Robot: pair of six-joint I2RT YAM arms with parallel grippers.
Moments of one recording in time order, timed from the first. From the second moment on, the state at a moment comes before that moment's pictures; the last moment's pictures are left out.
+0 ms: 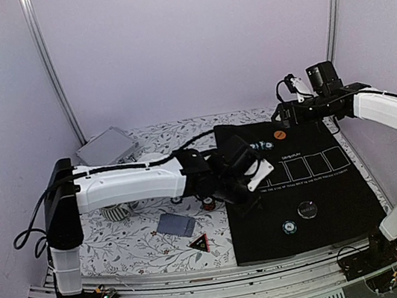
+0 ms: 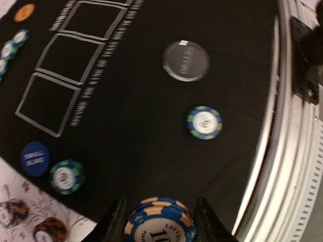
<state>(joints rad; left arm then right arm) -1.16 2.06 1.71 -0.57 0.01 -0.02 0.30 1.49 1.23 -0.41 -0.19 0.15</state>
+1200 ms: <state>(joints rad) -1.33 2.44 2.02 -0.68 0.00 -0.07 0.29 1.36 1.11 -0.42 -0.19 0.15</state>
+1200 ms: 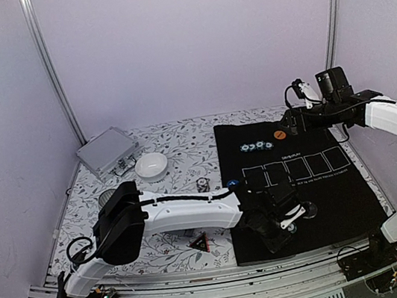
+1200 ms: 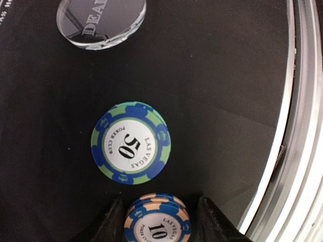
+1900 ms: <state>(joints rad) -1.30 2.08 1.86 -0.58 0.12 0.02 0.29 1.36 1.11 -0.42 -0.20 0.15</state>
